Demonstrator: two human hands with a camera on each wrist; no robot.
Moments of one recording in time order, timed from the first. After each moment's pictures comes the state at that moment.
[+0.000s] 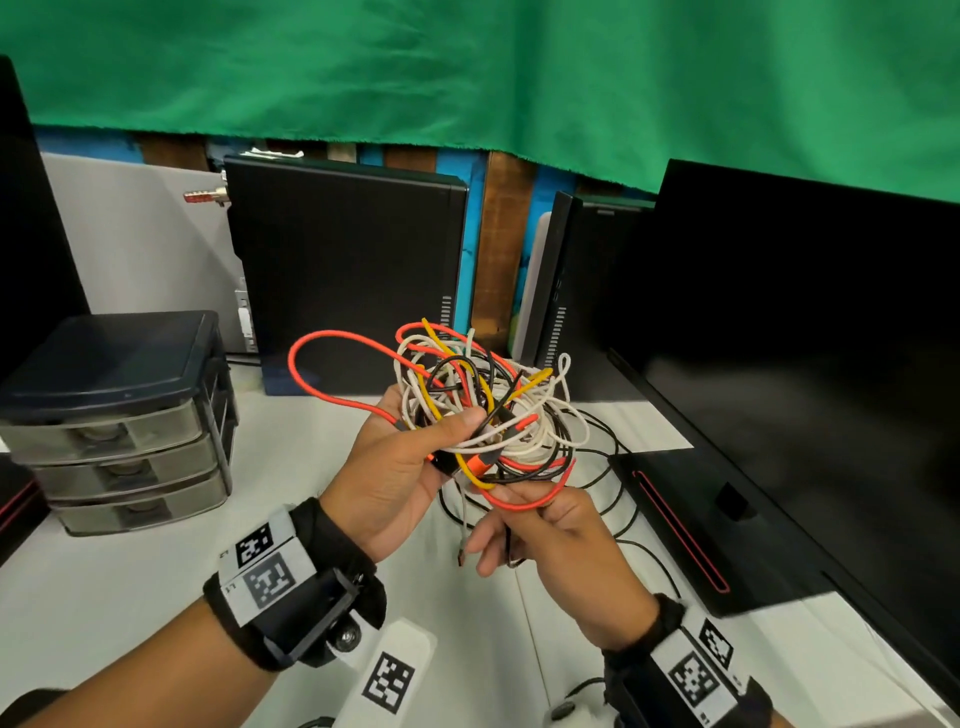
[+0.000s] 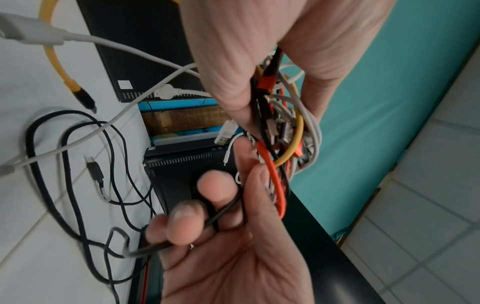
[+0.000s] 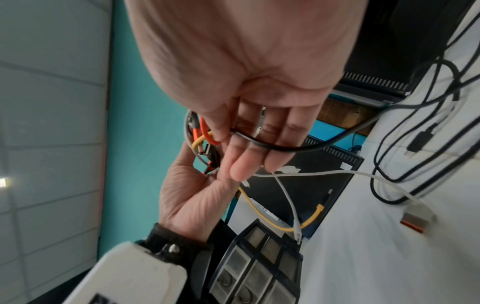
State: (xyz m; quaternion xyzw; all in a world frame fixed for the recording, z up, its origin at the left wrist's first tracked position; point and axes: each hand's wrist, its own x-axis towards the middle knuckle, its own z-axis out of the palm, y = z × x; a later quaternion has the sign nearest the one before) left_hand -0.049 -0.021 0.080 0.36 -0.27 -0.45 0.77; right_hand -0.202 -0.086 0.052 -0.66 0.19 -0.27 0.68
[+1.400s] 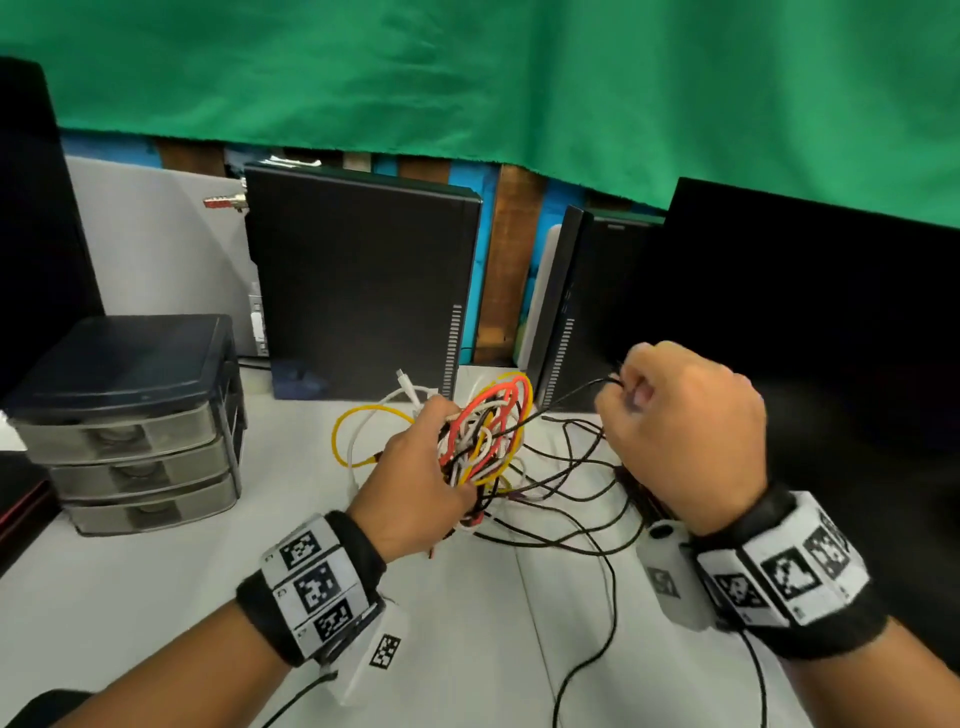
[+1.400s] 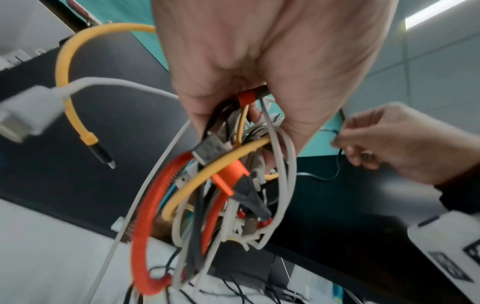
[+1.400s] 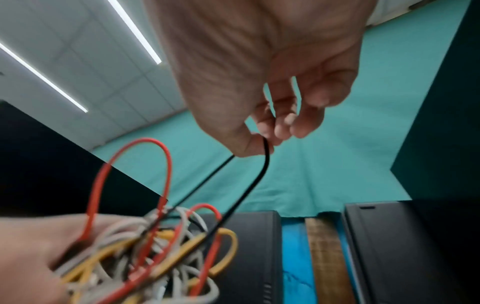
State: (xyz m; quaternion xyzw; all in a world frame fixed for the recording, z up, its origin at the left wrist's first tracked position) left_hand -0.030 -0.025 0.054 0.67 -0.51 -0.17 0.50; right_hand -0.216 -0.135 0.142 -0.84 0.35 -0.39 -0.13
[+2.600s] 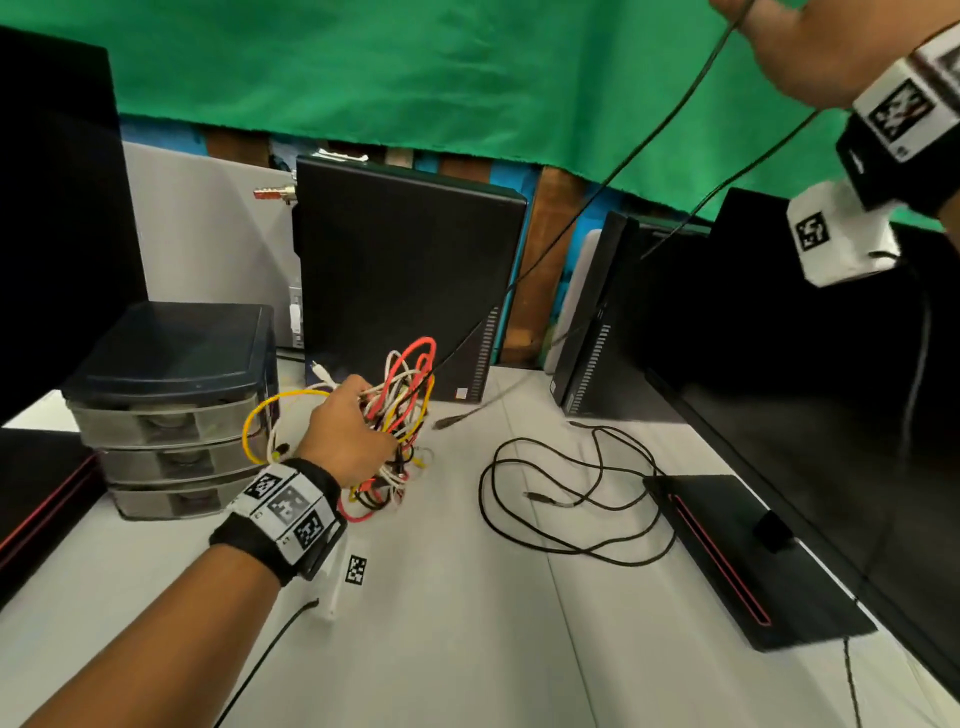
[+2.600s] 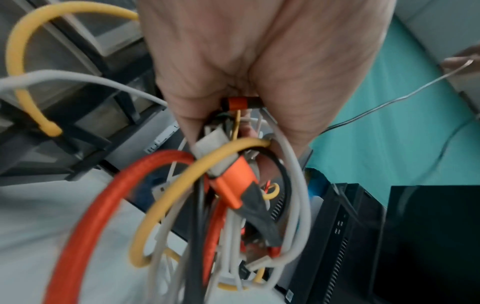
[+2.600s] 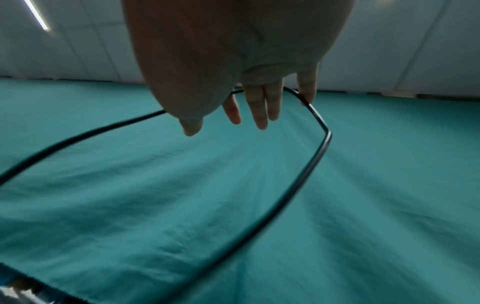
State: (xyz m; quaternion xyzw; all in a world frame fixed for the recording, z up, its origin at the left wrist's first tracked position) left_hand 0.077 -0.016 0.041 0.80 -0.33 -0.13 0.48; right_hand -0.142 -0.209 0.366 -0.83 0.43 -0.31 -0.17
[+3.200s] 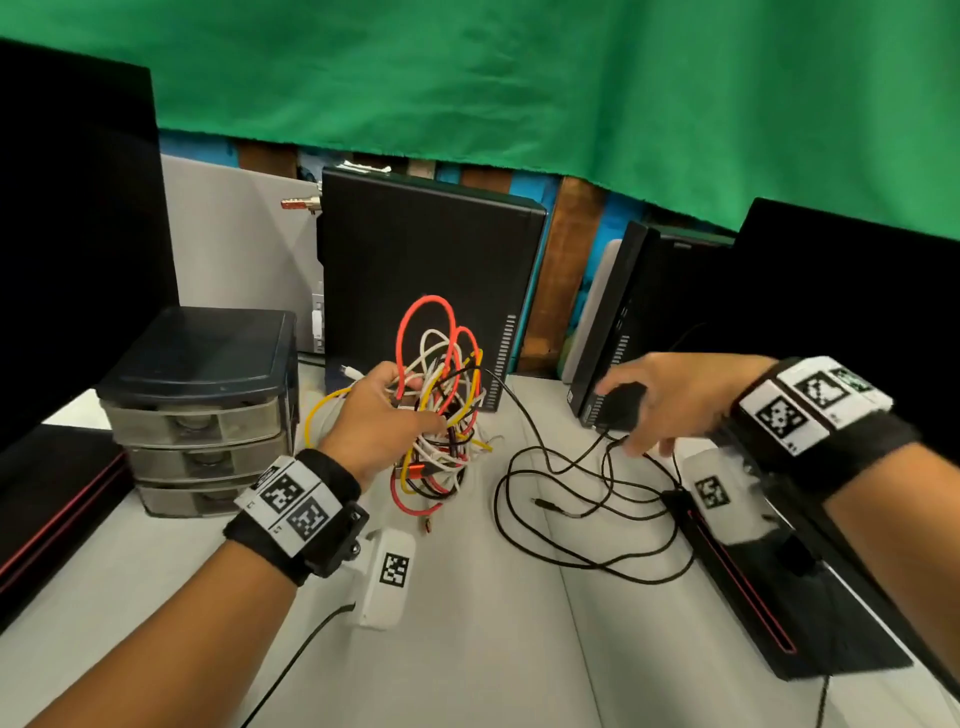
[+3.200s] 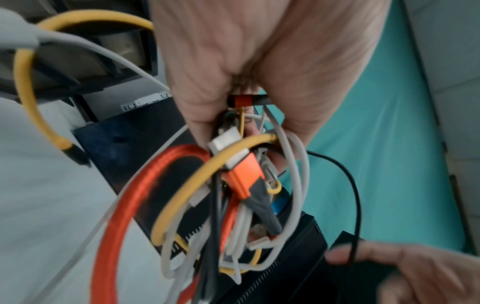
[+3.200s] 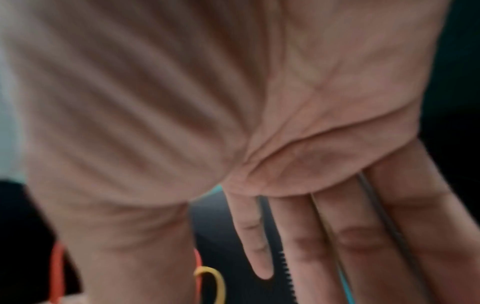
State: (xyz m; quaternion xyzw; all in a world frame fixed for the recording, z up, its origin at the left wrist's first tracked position) left_hand 0.059 -0.019 0.069 0.68 -0.29 -0.24 0.63; right_hand -0.148 -0.181 0.196 -0.90 0.38 0.18 0.07
